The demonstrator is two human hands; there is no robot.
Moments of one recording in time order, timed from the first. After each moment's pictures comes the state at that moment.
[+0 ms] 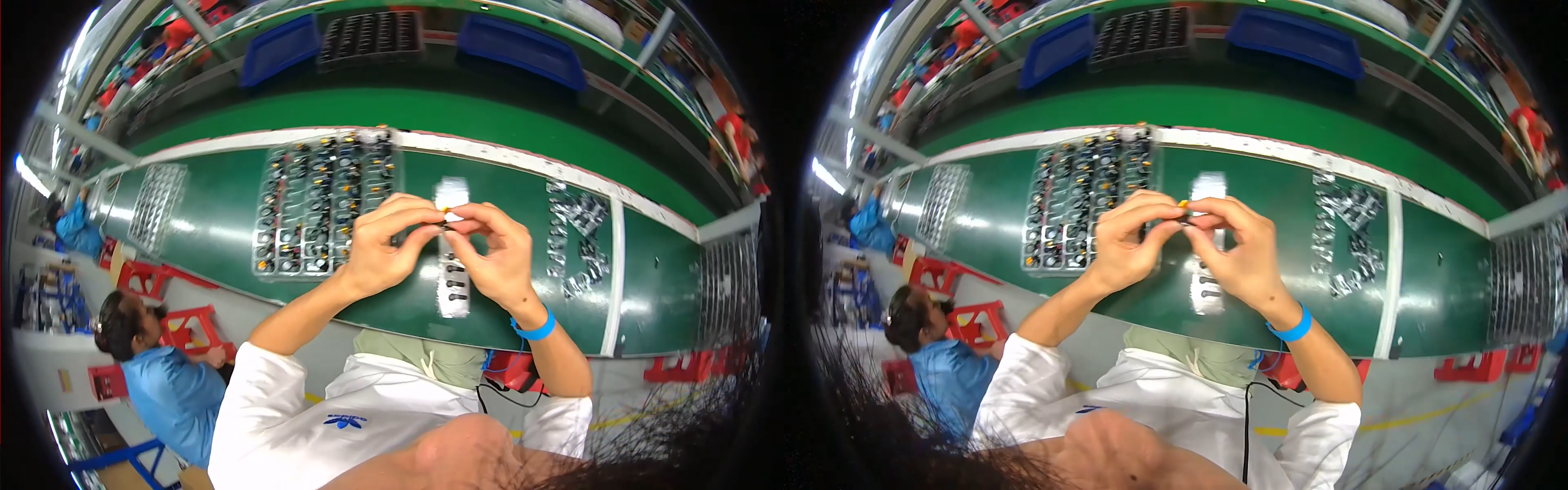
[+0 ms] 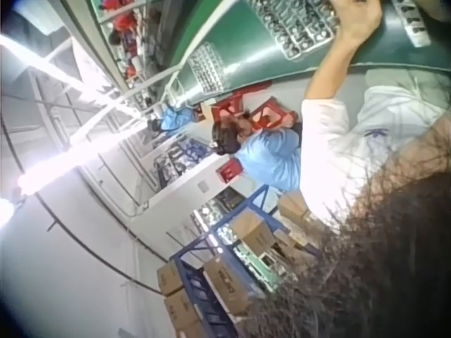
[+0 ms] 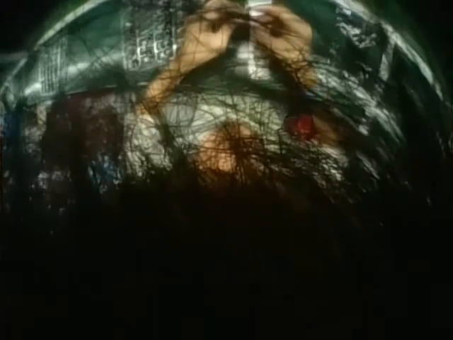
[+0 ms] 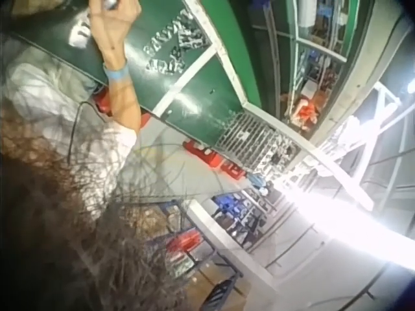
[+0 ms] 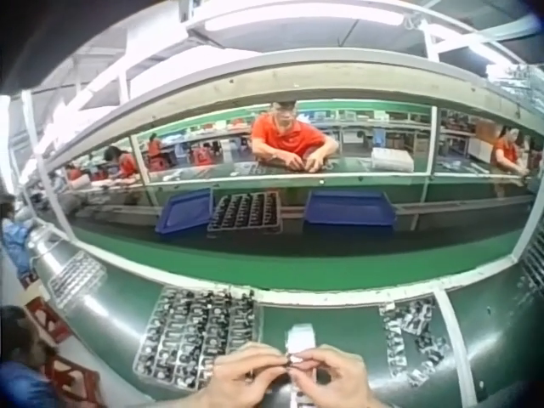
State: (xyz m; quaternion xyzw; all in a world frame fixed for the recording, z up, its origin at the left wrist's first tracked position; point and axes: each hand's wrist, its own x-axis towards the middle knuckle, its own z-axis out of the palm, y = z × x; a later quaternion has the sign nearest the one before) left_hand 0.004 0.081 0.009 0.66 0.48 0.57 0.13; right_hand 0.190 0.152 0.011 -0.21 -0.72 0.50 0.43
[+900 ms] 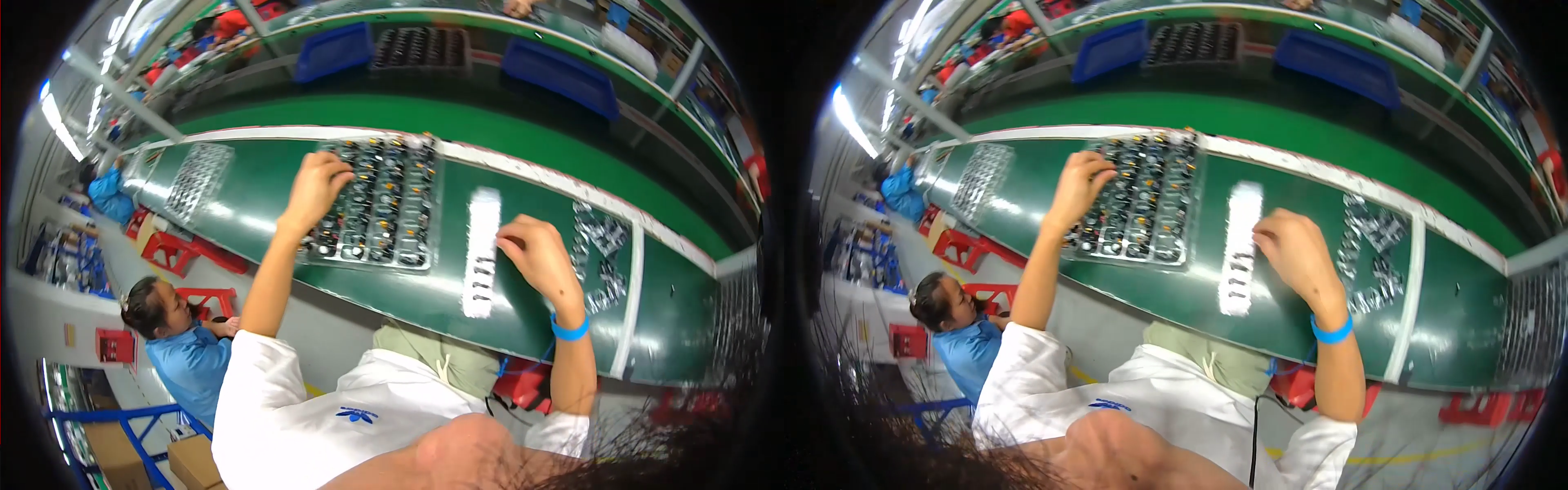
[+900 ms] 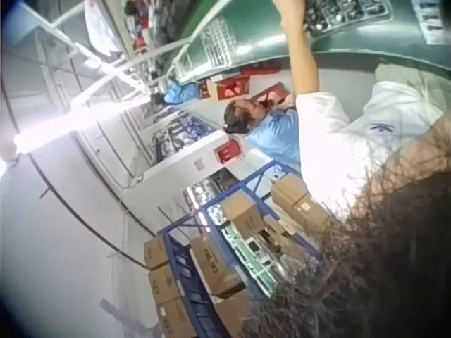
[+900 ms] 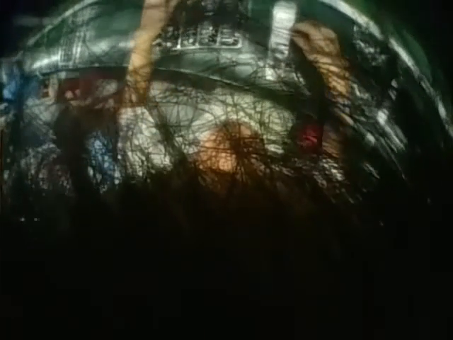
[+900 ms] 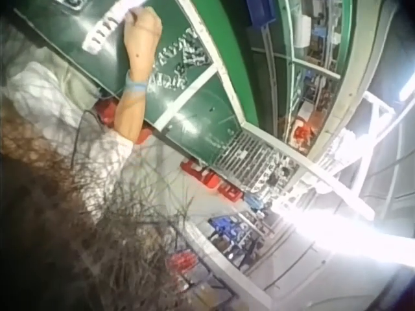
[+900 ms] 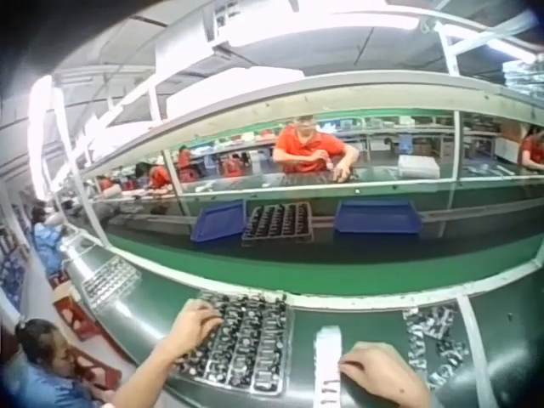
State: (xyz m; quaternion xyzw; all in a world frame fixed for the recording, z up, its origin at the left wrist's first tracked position) left_hand -0.174 0.060 -0.003 0.66 0.69 0.27 -0.13; right_hand 0.224 0.187 0.014 -0.26 -0.89 0.30 0.24
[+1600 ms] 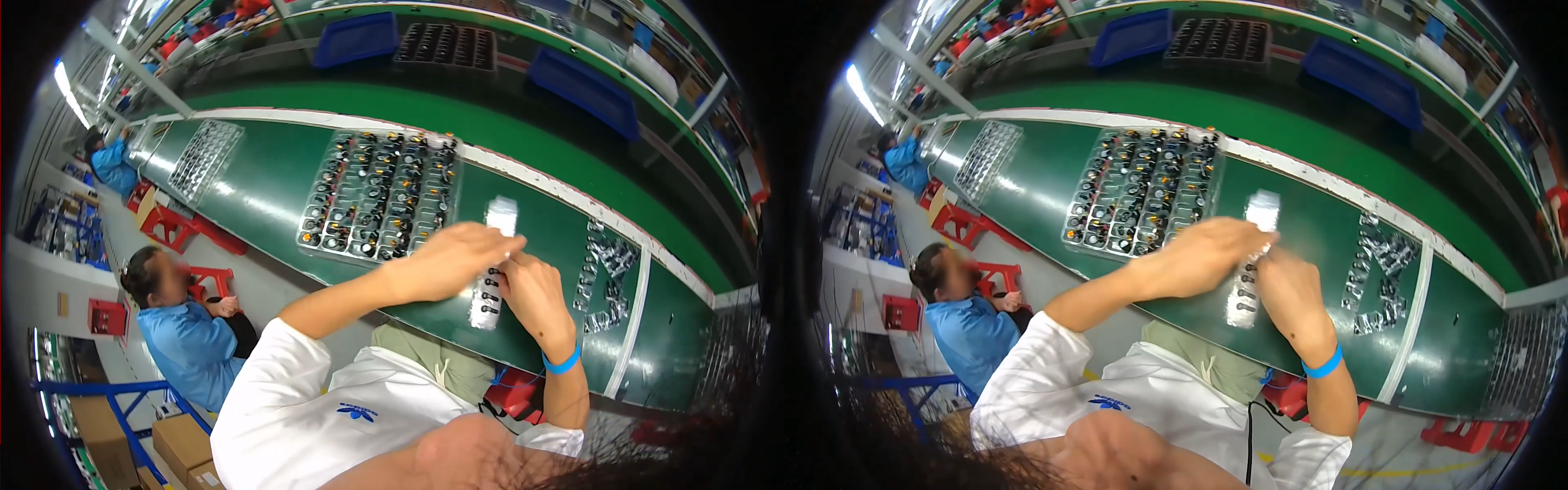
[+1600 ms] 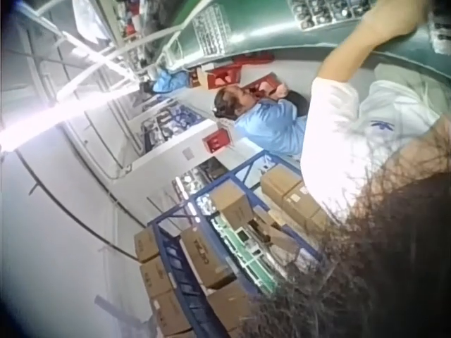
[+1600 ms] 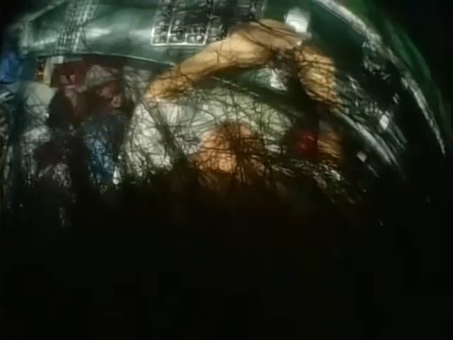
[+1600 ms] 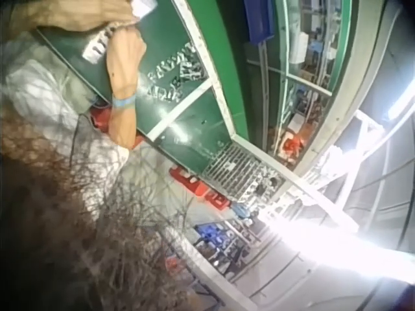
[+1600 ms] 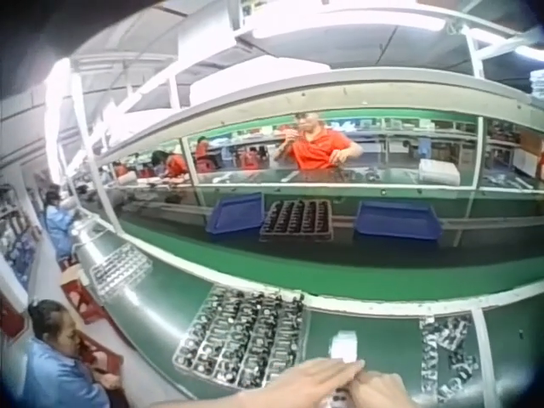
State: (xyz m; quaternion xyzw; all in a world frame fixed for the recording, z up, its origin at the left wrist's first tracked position) left_hand 0.015 0.079 0.002 0.83 0.48 0.28 0.06; right_hand 0.216 0.153 0.000 -0.27 -0.95 0.12 0.12
